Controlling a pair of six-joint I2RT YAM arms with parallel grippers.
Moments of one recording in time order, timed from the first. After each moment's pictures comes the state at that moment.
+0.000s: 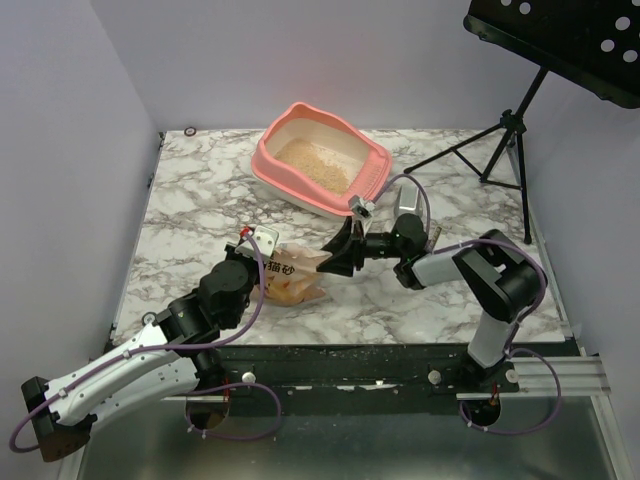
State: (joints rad) left arm -0.96 0.60 0.60 -0.21 -0.75 0.16; right arm 0.61 1.78 0.66 1.25 -0.98 0.49
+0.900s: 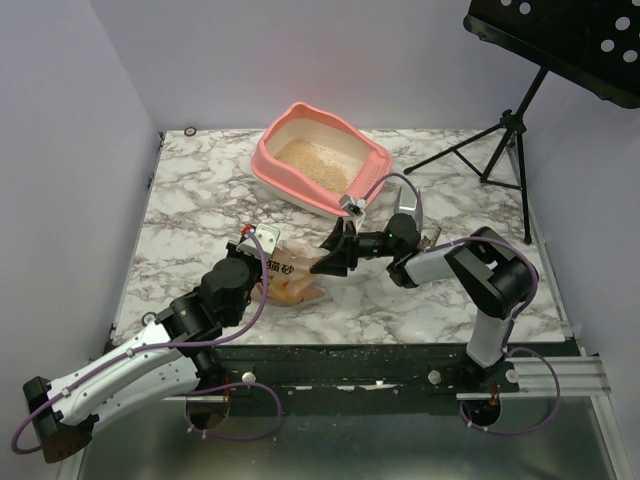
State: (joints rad) left arm -0.94 0.62 0.60 -0.19 -0.73 0.17; right arm 0.65 1.85 0.72 1.31 -1.01 0.67
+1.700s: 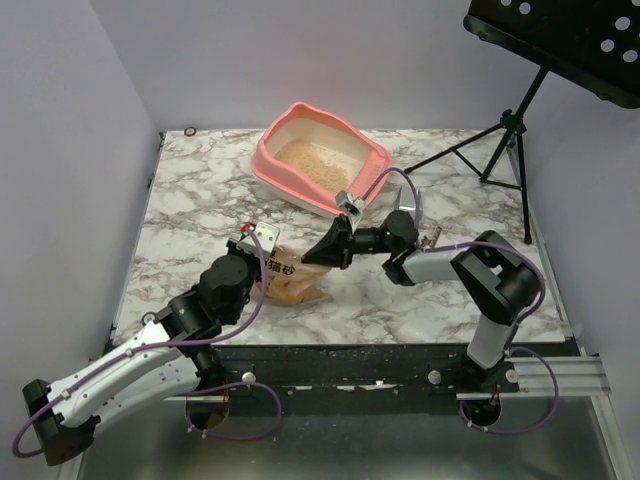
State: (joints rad) left arm -0.92 0.62 0.60 -0.19 -0.68 0.15; right arm 0.70 1.81 0.77 1.29 -0.98 0.55
